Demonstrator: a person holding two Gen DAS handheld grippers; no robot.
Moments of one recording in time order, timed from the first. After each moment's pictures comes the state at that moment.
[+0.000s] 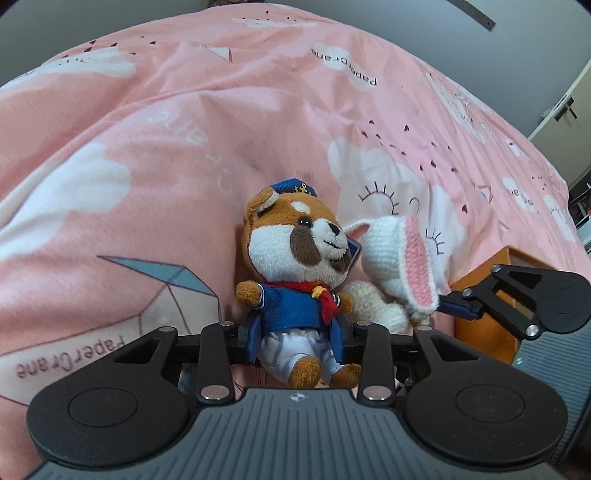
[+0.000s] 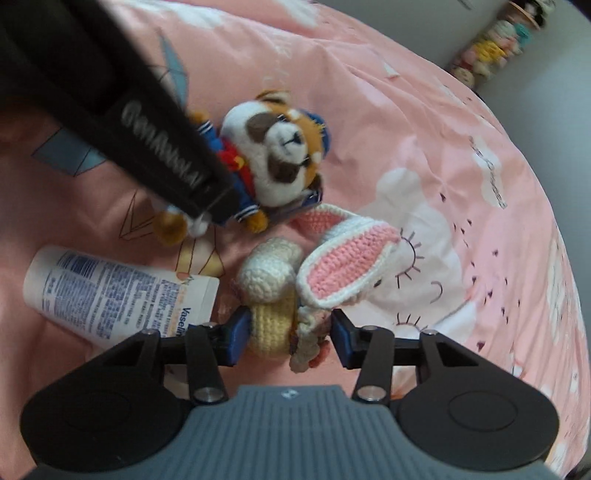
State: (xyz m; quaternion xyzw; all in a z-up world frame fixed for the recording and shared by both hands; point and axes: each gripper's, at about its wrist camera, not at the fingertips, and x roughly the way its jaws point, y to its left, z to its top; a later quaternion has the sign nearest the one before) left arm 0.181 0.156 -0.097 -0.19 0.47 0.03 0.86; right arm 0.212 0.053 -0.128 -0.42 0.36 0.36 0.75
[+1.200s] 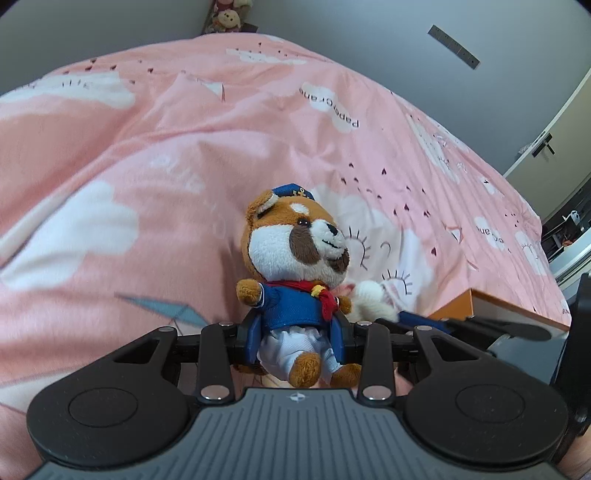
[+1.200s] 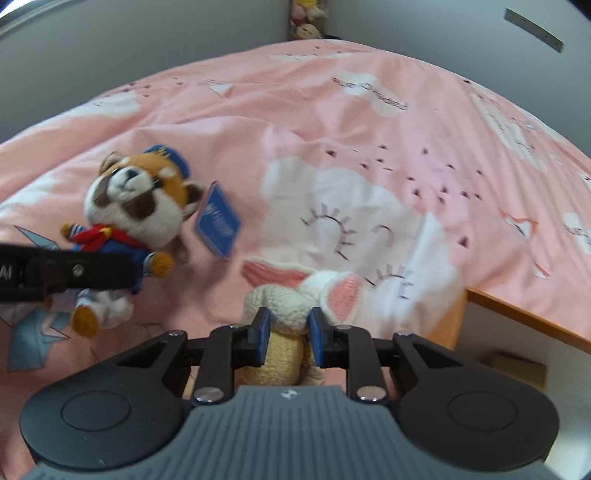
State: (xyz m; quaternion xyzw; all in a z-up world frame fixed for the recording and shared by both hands) left arm 0.172 0.172 -0.064 -0.23 0.41 0.02 0.88; right arm 0.250 0.025 -0.110 -0.14 0.41 0.26 0.86
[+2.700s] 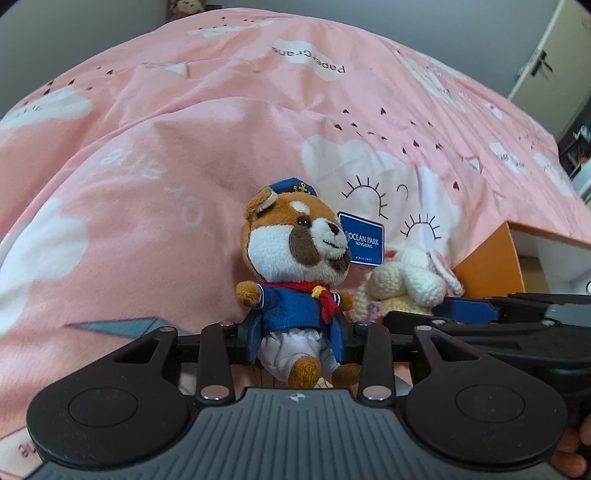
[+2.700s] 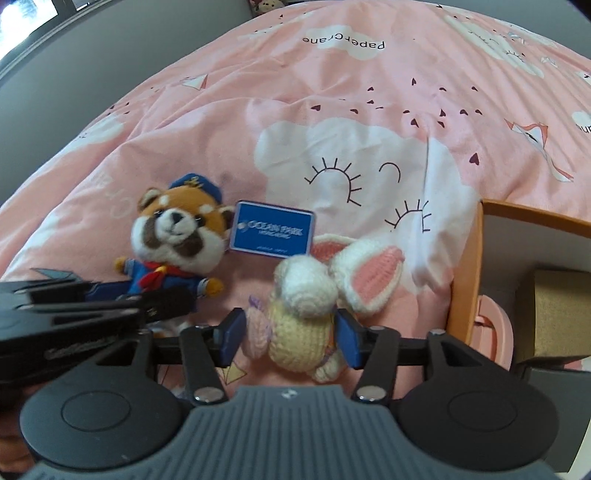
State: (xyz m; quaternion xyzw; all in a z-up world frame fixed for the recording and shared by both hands) left arm 0.193 0.152 -0.090 -0.13 0.48 -0.01 0.87; right arm 0.259 0.012 -0.121 -0.03 0.50 0.23 0.84
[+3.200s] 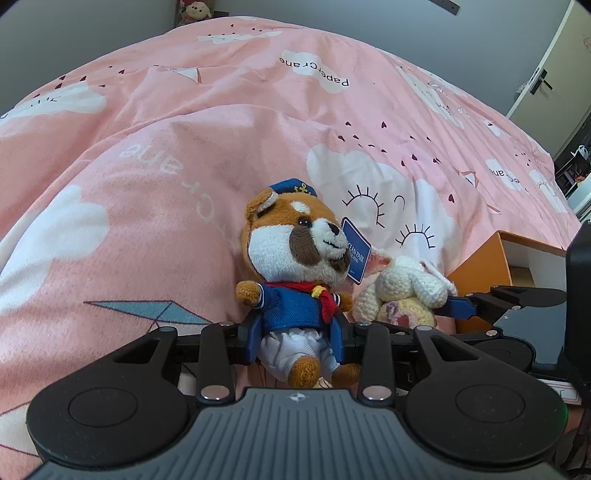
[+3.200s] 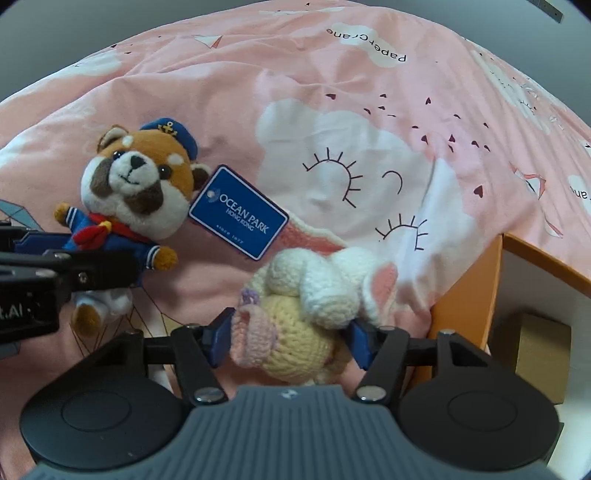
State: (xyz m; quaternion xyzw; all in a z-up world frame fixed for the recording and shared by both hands) left arm 0.183 0.152 -0.087 -0.14 0.46 0.00 0.88; right arm 0.252 0.031 -0.138 -0.15 0.47 0.21 0.84
